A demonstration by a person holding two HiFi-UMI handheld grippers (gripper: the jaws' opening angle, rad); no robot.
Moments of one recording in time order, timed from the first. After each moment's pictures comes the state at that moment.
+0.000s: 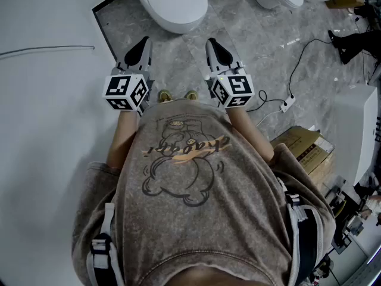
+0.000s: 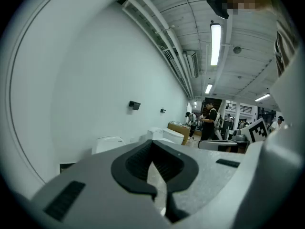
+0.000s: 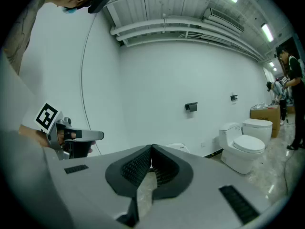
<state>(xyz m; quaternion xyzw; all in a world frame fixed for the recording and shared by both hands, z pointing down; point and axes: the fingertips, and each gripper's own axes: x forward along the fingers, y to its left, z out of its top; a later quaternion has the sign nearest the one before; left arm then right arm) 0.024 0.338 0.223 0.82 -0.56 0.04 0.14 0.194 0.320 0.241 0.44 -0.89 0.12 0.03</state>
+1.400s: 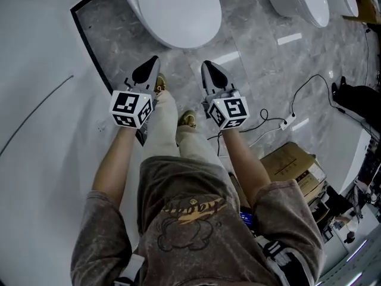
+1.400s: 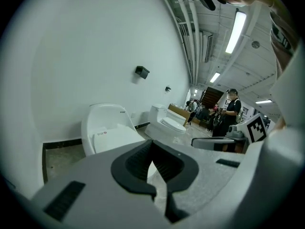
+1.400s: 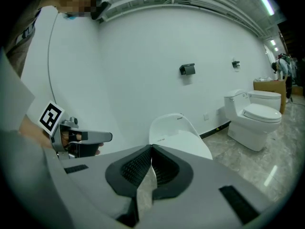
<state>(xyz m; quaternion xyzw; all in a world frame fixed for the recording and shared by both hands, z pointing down) -0.018 0.106 0.481 0.82 -0.50 0.10 0.25 0.120 0.102 0.490 0.43 -0.87 0.22 0.10</state>
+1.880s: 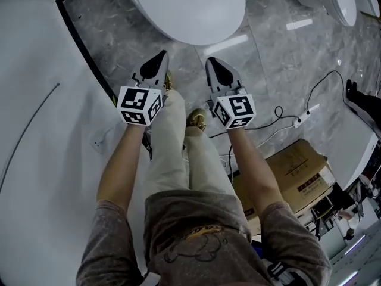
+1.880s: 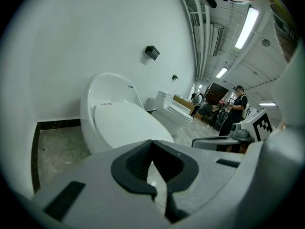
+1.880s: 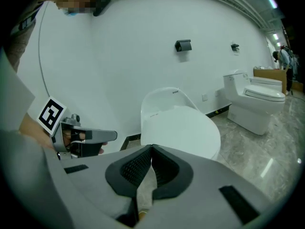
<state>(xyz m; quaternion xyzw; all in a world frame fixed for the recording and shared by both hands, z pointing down) -0.026 0.071 0.668 0.81 -0.49 0.12 0.30 0.096 0.076 0.668 0.43 -0.85 0.25 0.16</state>
